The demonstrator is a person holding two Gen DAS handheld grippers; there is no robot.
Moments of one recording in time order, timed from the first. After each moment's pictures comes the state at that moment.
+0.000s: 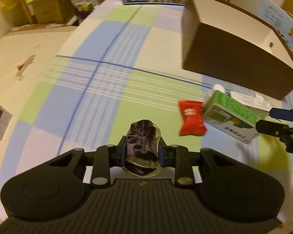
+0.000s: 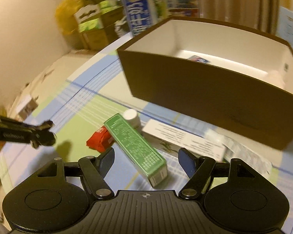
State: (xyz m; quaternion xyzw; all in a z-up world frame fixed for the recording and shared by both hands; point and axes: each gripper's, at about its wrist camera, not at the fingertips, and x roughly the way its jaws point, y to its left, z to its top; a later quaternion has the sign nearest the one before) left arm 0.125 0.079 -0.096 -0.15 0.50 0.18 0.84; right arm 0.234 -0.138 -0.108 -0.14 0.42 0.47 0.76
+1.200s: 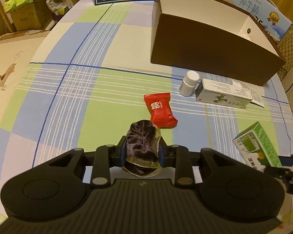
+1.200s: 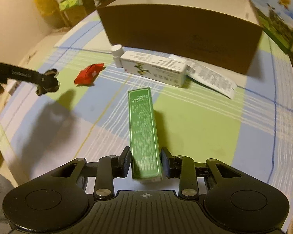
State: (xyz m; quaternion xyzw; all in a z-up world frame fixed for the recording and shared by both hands) left arm 0.139 0.042 -0.099 -0.13 0.50 0.12 0.85; right arm 0.184 -0.228 -0.110 -0.16 0.50 0.40 0.75
